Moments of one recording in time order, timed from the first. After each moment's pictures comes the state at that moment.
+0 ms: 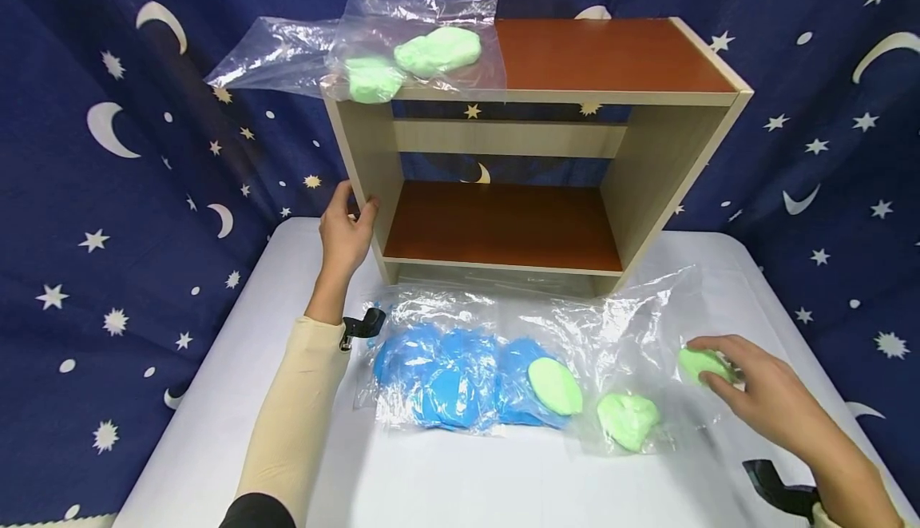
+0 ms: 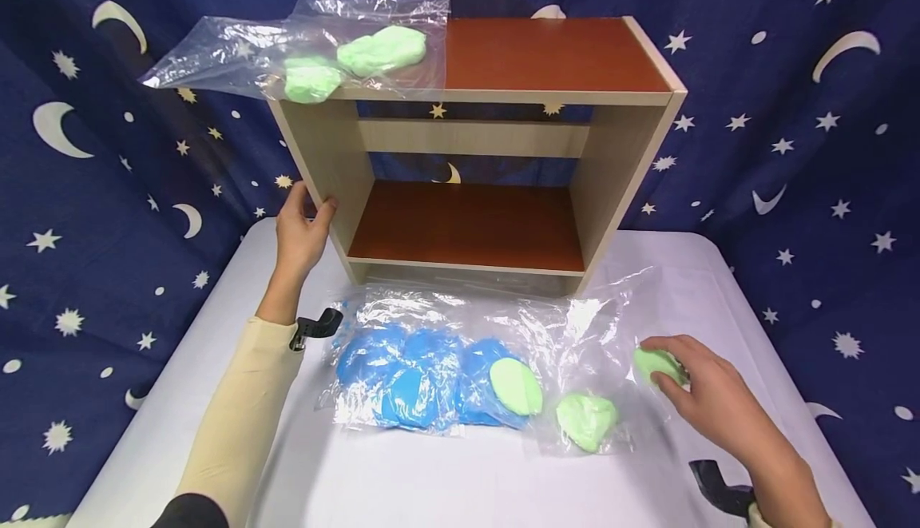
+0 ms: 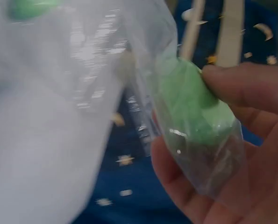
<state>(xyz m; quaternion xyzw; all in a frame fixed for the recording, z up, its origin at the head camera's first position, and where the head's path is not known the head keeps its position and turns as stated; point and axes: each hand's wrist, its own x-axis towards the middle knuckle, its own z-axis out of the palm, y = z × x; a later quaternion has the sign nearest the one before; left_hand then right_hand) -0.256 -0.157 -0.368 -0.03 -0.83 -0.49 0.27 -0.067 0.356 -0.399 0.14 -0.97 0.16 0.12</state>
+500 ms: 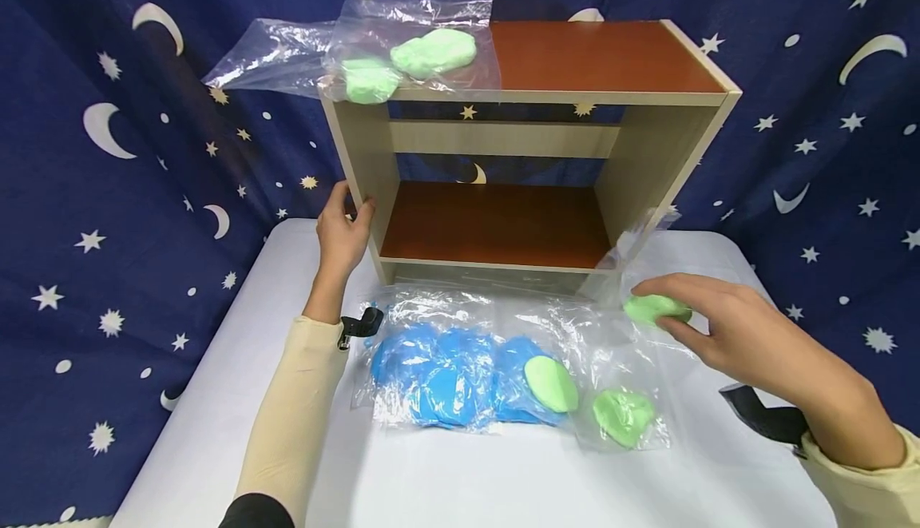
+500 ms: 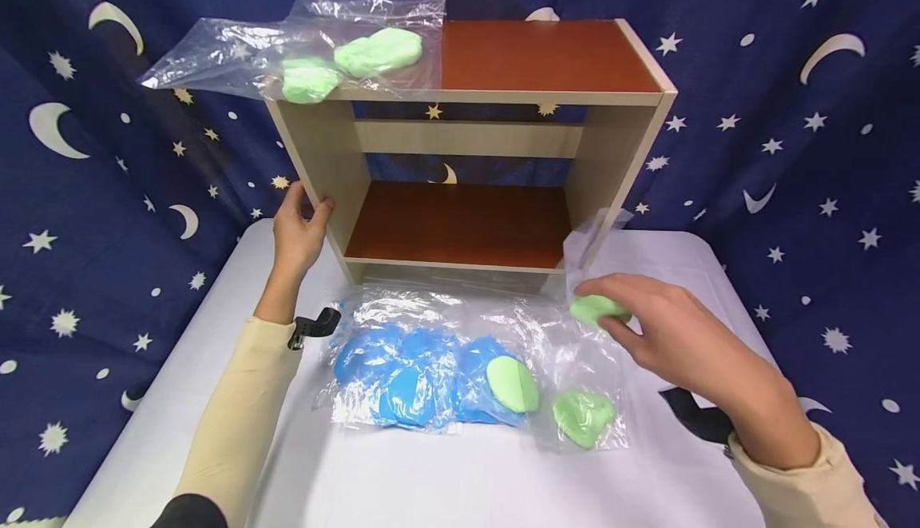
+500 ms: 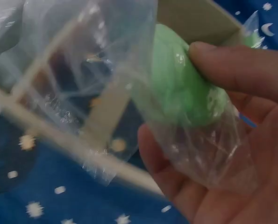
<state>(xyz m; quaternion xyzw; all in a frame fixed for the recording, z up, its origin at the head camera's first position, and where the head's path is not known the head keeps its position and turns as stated) -0.256 -0.156 -0.368 -0.03 -0.83 -0.50 0.27 -0.086 0.285 -0.291 0.29 -0.94 0.12 0.14</state>
